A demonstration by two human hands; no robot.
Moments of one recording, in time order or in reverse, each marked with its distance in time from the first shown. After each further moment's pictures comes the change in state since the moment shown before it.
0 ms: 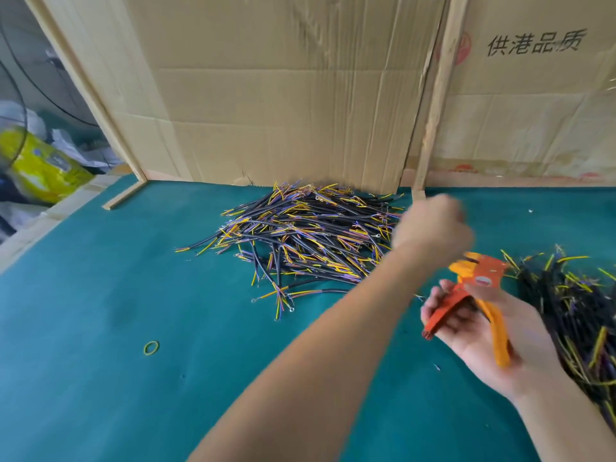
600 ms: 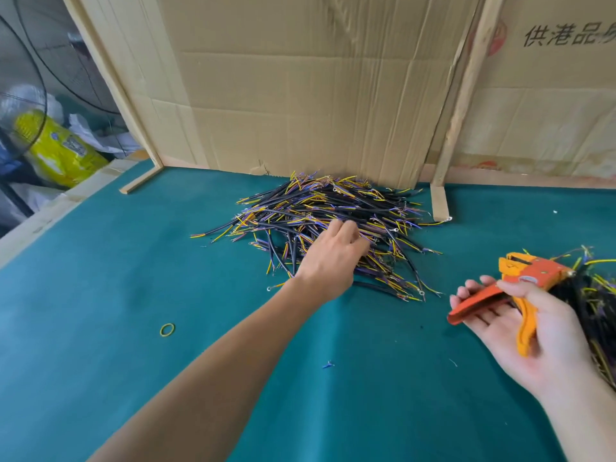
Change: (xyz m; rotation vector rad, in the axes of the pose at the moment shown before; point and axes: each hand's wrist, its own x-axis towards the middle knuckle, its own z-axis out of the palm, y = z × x) left_hand -0.057 -0.160 -0.030 0.552 0.149 0.304; right_hand -0.001 -0.009 0.002 -0.034 0.108 -0.084
